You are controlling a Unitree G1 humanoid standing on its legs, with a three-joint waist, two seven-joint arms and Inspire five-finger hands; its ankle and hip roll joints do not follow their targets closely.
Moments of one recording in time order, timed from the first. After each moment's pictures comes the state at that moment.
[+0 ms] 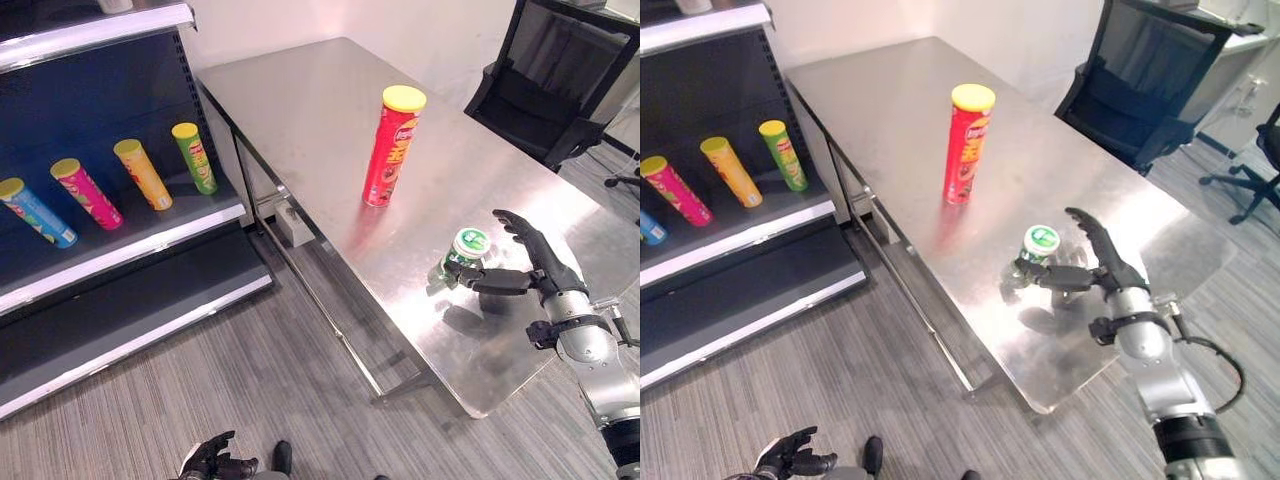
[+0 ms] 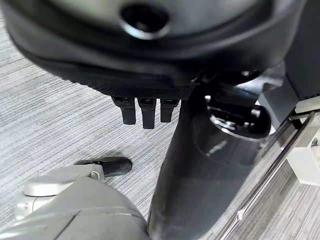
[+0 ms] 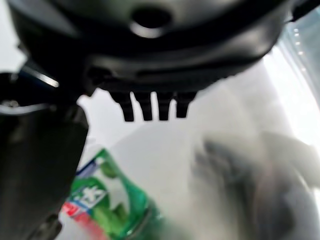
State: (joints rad) left arm 0.15 0.30 -0.11 0.92 -0.16 -0.05 -0.03; right arm -0.18 -0.81 0.04 0.23 0.00 -0.09 -0.11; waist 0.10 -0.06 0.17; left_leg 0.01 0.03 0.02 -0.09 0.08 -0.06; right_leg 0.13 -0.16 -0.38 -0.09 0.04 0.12
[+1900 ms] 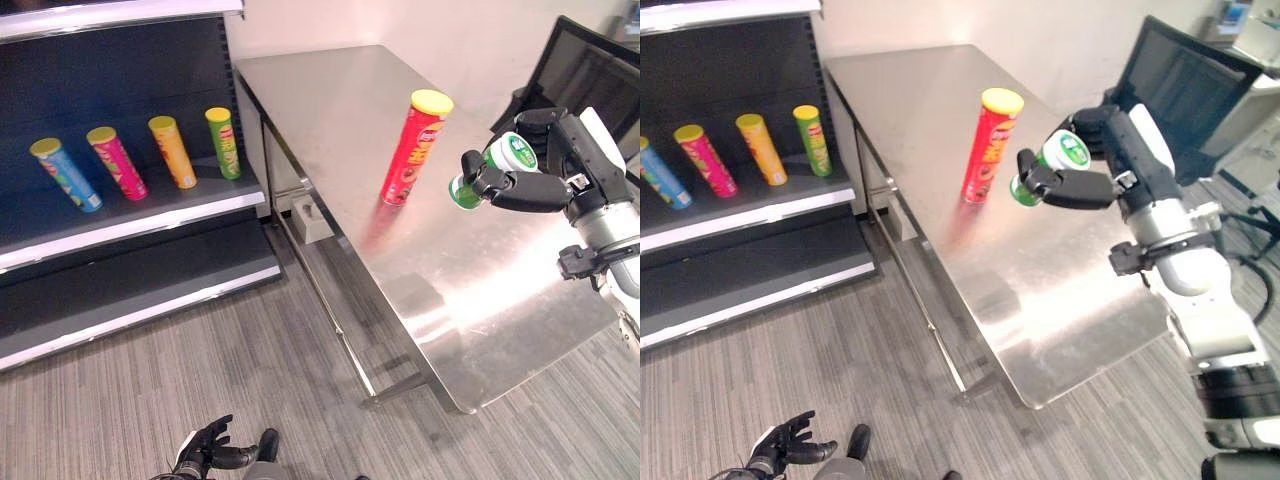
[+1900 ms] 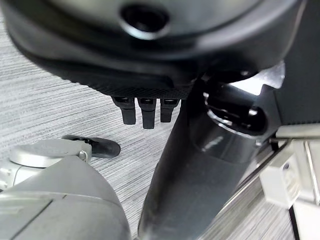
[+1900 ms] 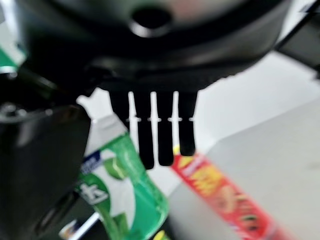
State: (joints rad) left arm 0.18 0.32 -0.08 0.77 -0.24 -0.05 -0.06; right arm -0.42 -1.06 0.02 0.02 0.38 -0.15 0.02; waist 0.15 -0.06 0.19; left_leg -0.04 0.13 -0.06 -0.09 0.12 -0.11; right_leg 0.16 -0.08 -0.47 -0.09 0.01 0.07
